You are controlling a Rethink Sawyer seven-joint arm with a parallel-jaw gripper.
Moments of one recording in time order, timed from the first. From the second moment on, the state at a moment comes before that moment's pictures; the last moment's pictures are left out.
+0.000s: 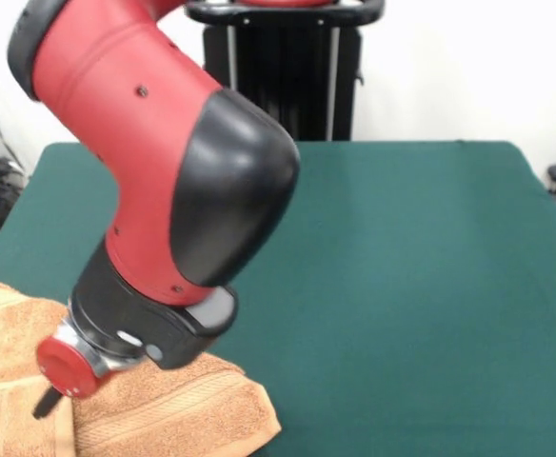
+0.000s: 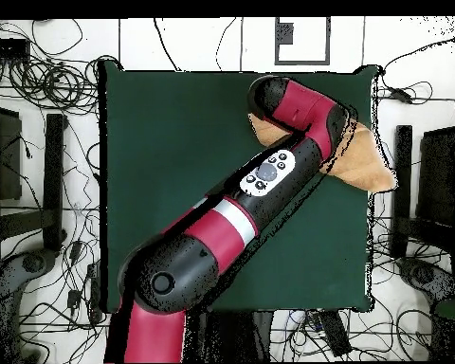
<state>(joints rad) -0.03 0.34 -1.33 0.74 1.03 0.81 3.29</state>
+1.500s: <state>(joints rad) -0.04 0.30 -1.28 0.78 1.00 0.69 3.29</state>
